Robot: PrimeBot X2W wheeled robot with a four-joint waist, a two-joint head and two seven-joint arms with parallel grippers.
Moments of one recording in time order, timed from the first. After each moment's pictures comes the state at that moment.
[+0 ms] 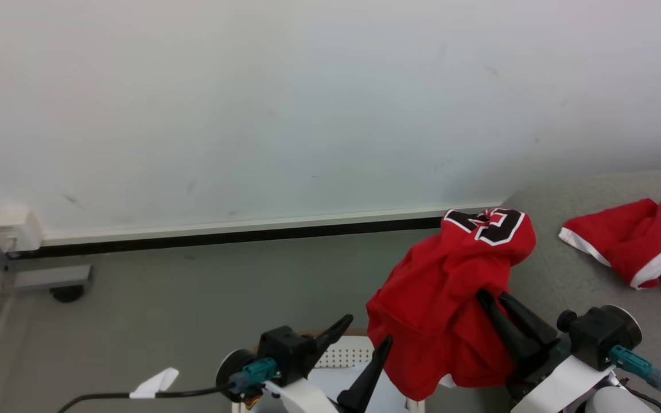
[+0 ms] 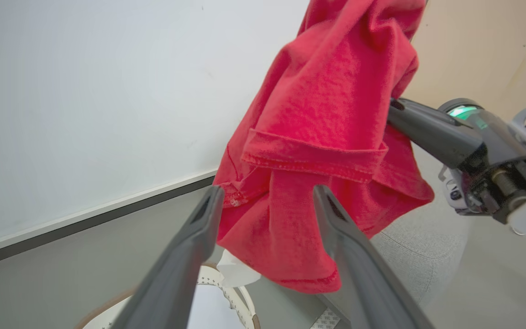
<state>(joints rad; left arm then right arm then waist) -0.27 0.20 -0.71 0.09 -0.47 0.01 -0.01 -0.36 -0.37 0.65 0.25 0.56 0.13 -0.26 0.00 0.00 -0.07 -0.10</state>
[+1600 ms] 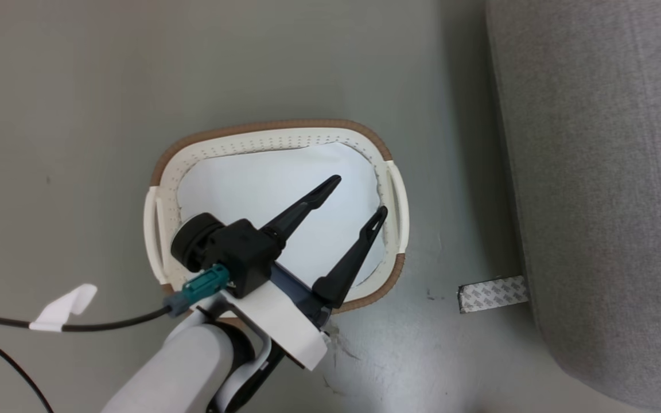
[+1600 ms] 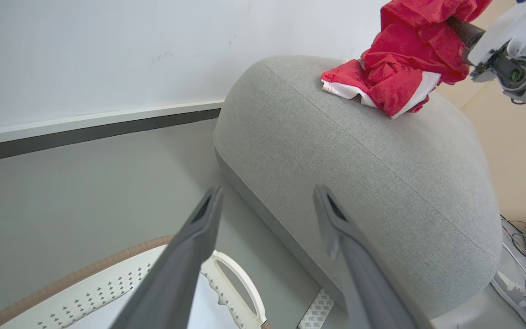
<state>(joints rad) -0.53 0.31 -0.64 -0.13 -0.42 -0.03 0.02 -0.93 -0.47 -0.40 0.70 0.17 0.13 -0.22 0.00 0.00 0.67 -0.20</state>
